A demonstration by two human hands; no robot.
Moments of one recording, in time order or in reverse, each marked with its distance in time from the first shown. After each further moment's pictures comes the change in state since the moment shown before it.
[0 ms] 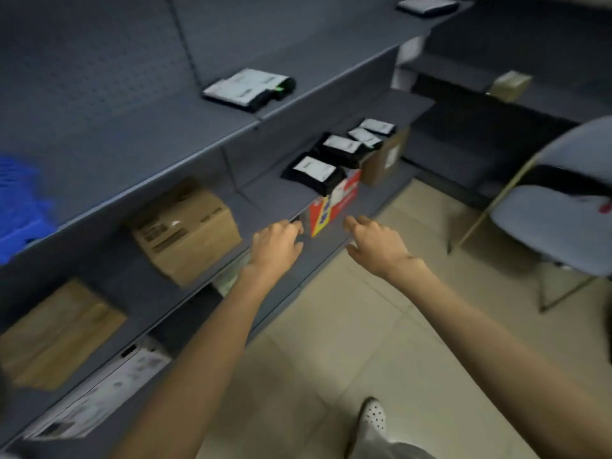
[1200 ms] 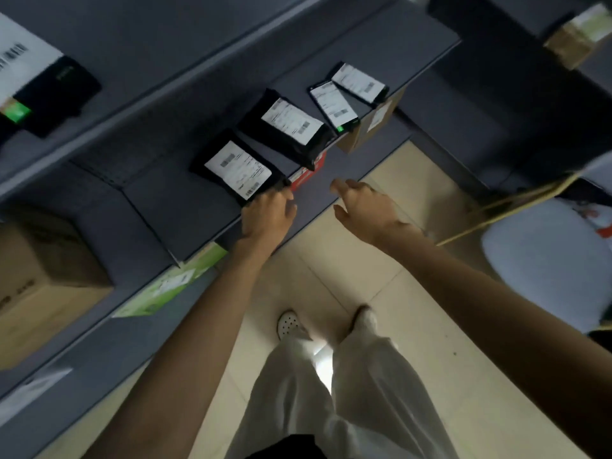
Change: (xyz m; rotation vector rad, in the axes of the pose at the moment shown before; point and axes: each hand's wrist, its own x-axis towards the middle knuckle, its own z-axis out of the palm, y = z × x) left_hand 0.450 0.095 0.171 -0.200 -0.116 -0.207; right_hand 0.402 0.299 0.029 0.024 -0.221 -0.078
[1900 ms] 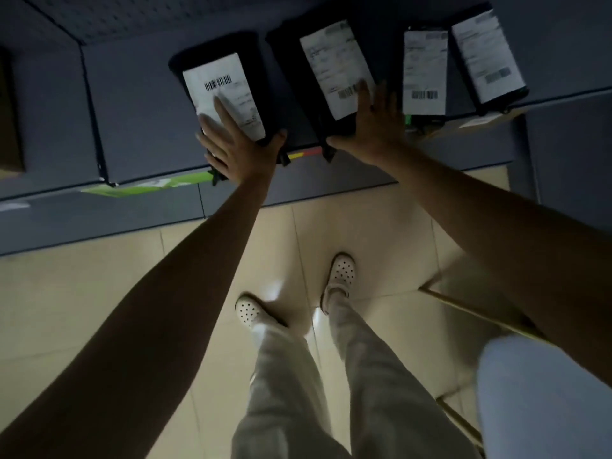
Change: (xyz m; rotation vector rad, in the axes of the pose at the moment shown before) left_hand 0.170 -0.016 0.146 -0.385 0.322 -1.163; right_hand 0.305 0.102 0.079 -0.017 -0.266 -0.177
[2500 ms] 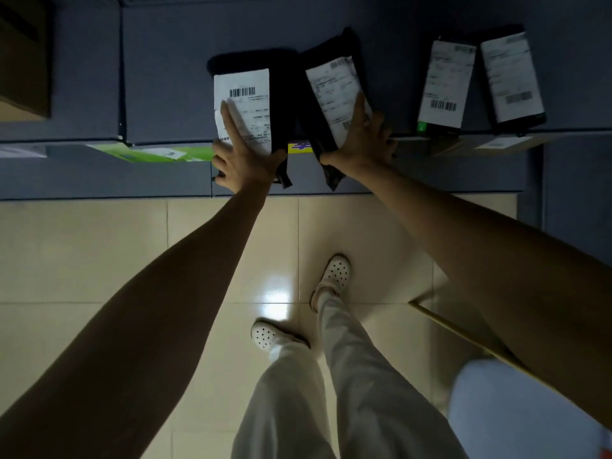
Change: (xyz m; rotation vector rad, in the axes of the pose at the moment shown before) left_hand -0.036 -0.026 -0.017 0.012 0.027 -0.172; right_hand -0.026 -0.032 0.025 0.073 0.005 0.030
